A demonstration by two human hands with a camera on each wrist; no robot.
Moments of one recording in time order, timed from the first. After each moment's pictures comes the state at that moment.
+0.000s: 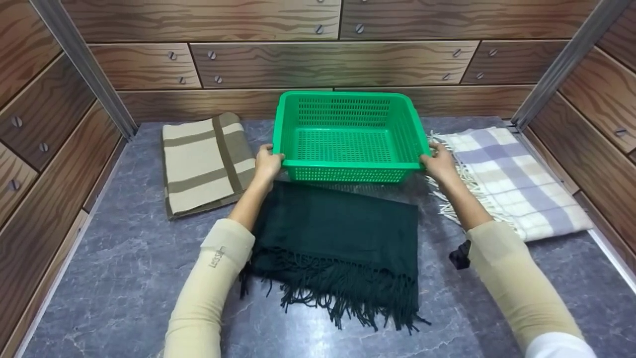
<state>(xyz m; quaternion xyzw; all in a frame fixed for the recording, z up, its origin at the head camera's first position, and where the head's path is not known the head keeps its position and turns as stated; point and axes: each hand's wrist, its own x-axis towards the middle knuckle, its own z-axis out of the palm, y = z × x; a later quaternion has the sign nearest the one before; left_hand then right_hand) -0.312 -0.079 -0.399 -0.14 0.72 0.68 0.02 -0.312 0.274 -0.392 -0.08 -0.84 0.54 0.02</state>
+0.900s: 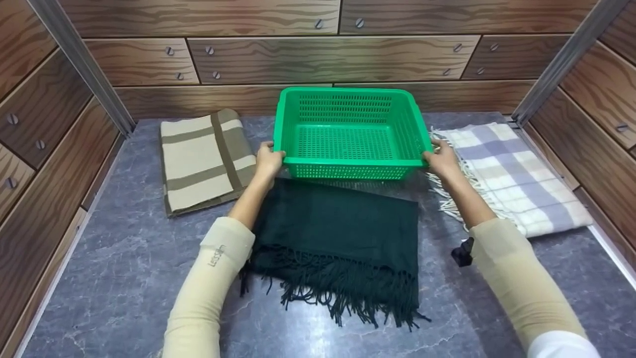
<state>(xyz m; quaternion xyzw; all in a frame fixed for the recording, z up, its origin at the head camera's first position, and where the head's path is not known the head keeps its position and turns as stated) -0.313 -0.079 -0.401 -0.14 0.71 0.69 0.03 -0.314 0.275 -0.394 -0.09 -0.85 0.52 0.01</state>
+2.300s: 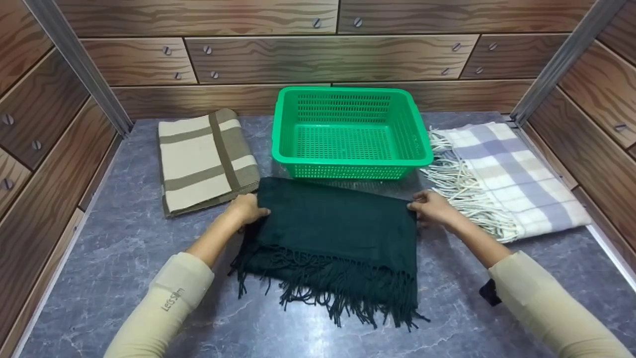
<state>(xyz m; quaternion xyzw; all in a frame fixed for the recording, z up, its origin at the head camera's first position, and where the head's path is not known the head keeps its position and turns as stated) -0.249 -0.132 -0.430 0.01 0.95 0.21 0.20 -0.251 0.282 -0.441 -0.01 -0.89 0.43 -0.16</state>
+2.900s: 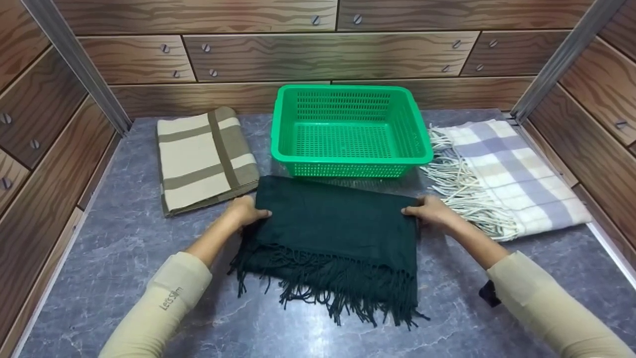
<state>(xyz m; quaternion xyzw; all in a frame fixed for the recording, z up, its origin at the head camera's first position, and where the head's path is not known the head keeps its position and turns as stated) -0.244 -0.135 -0.439 -0.01 0.94 0.27 0.20 -0.244 0.278 -0.445 -0.01 -0.88 0.43 -0.19</state>
